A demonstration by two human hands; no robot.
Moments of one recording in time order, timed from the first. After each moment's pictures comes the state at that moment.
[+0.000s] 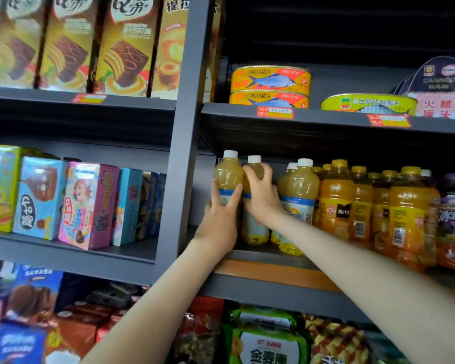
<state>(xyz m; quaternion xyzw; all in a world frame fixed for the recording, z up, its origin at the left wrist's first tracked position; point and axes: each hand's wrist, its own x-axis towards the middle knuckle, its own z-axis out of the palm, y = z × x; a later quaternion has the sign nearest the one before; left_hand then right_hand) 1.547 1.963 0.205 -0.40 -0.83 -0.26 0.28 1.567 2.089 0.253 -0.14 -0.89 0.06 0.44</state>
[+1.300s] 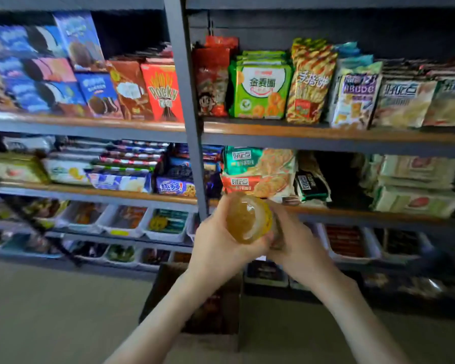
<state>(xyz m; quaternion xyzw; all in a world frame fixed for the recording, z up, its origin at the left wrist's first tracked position) 1.862 1.736 -0.102 -0.37 -0.76 -0.53 -0.04 1.950 1.877 -0.124 -0.12 -0.91 0.36 0.17</state>
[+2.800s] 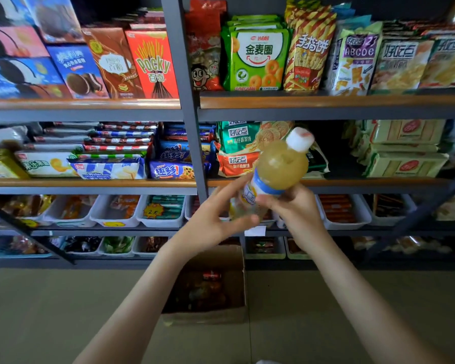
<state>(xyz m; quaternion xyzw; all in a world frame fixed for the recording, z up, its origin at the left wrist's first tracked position) 1.800 1.703 -0.122 -0.47 -0.68 -0.49 -0.29 1.915 1.848 -0.137 -0.19 -0.68 0.64 0.30</state>
